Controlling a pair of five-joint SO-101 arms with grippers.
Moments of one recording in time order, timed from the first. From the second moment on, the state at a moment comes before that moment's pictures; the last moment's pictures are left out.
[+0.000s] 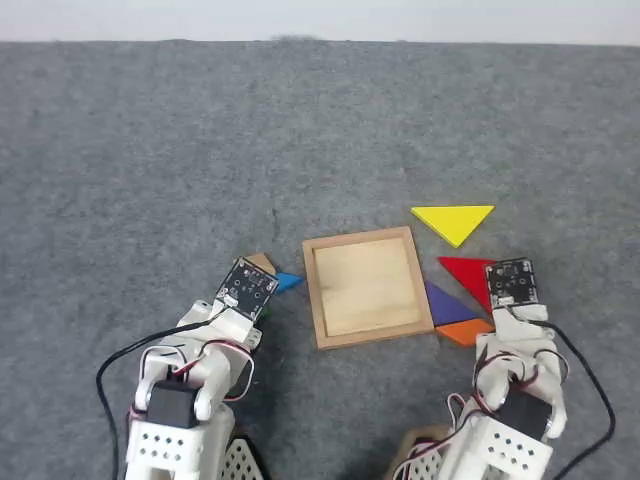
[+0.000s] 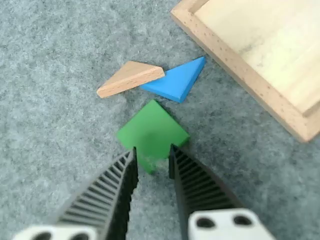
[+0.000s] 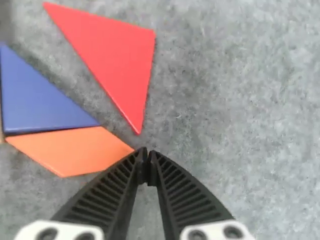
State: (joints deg) left arm 2.6 -102.5 97.1 72.0 -16.5; right arm 22.2 -102.7 94.4 67.9 32.1
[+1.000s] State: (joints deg) left arm 2.6 -102.5 97.1 72.0 -16.5; right arm 2.1 -4.3 29.5 70.2 35.0
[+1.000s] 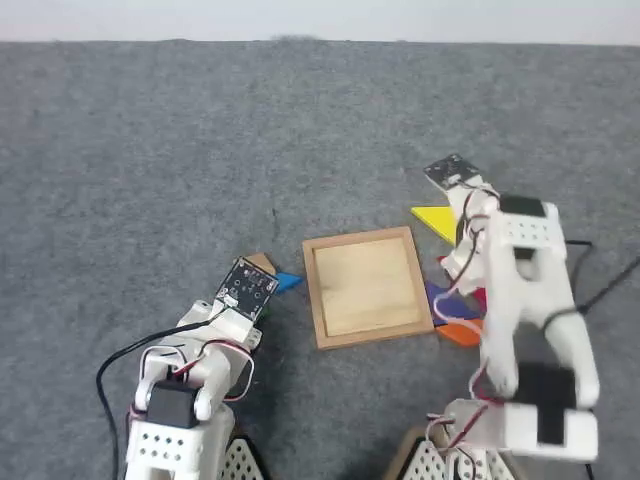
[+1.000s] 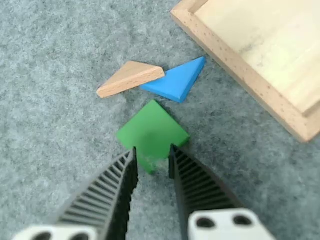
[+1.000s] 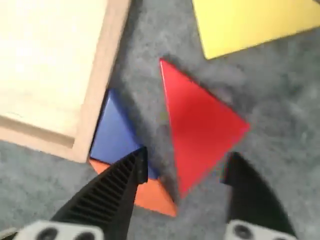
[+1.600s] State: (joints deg) left arm 2.6 -102.5 97.1 72.0 -16.5; right arm 1.8 3.2 28.2 68.7 43.8
